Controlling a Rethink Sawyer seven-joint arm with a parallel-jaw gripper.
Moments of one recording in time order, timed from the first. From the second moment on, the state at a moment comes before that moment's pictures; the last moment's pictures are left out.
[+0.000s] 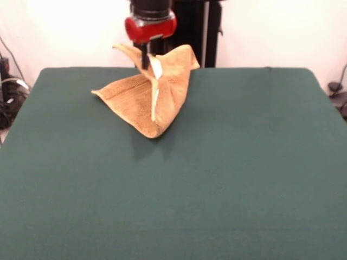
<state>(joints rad) -0.64 -0.83 0.38 2.10 -0.80 0.42 1.44</state>
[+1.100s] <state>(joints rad) -0.20 -0.71 -0.06 2.14 -0.62 -0.03 1.69</state>
